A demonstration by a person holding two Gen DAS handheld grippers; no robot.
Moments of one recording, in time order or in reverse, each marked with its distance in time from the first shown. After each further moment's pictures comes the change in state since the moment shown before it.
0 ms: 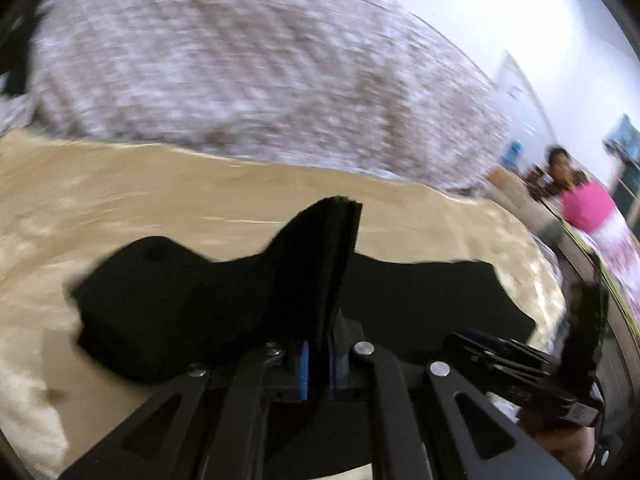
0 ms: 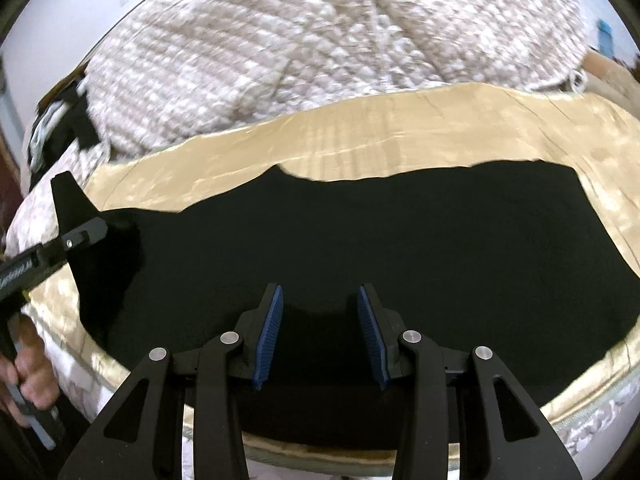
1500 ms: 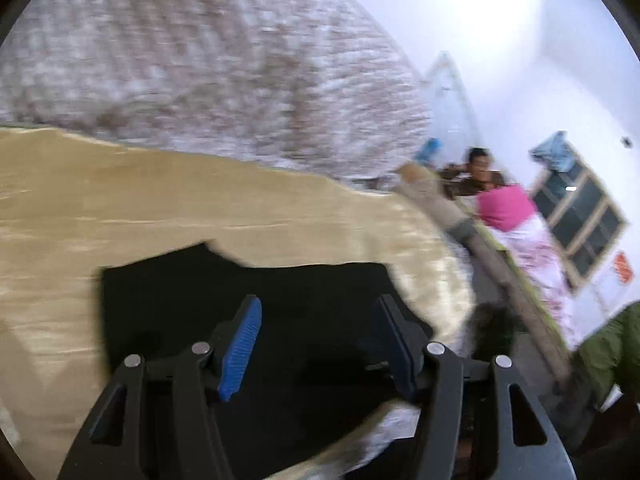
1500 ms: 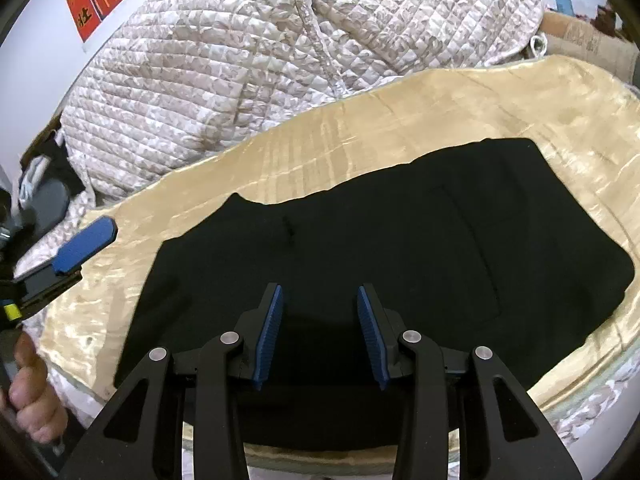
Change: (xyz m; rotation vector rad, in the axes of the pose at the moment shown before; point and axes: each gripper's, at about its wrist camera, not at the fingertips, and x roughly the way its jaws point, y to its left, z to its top) left arm 0.010 -0.025 0.027 -0.064 0.078 -0.298; right arm -0.009 -0.031 0.005 0.137 -0.008 0.063
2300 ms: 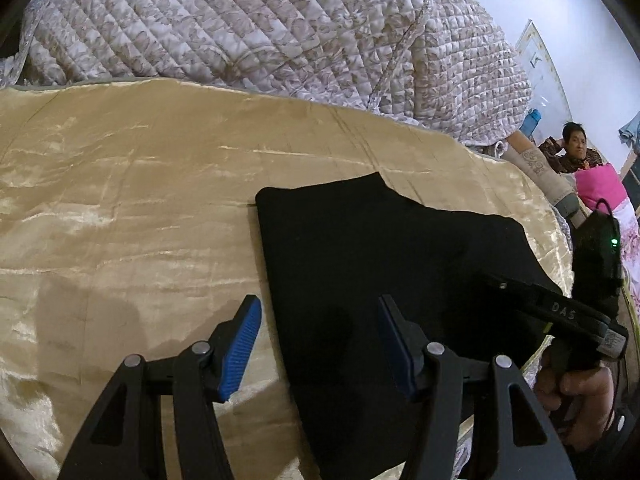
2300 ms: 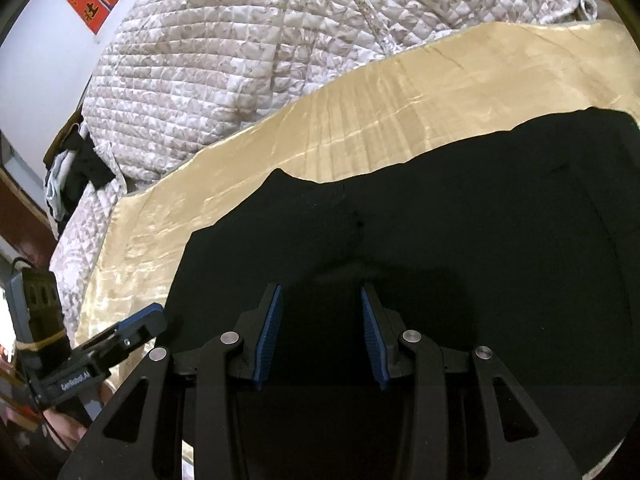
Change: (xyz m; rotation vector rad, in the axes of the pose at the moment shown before) left arm 0.007 0.074 -0.046 -0.026 0.091 0.341; right arm 0.055 0.012 0.010 0.006 0.100 0.119
